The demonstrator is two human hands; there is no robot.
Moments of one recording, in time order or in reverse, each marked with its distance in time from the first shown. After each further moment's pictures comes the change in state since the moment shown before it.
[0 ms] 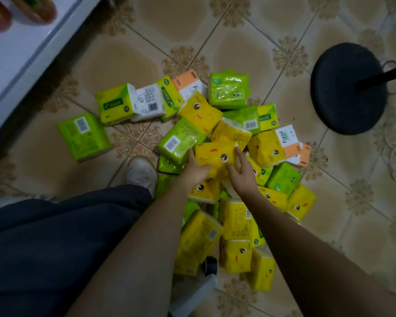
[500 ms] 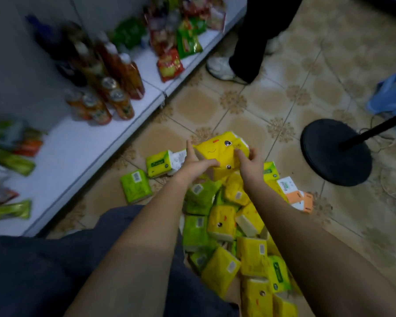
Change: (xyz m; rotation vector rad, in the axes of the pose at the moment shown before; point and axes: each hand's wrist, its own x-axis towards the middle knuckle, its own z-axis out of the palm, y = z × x) left_hand -0.153 0.093 -0.091 -0.202 0.171 0.313; right_hand -0.068 -0.164 -0.041 0.500 0.188 -0.195
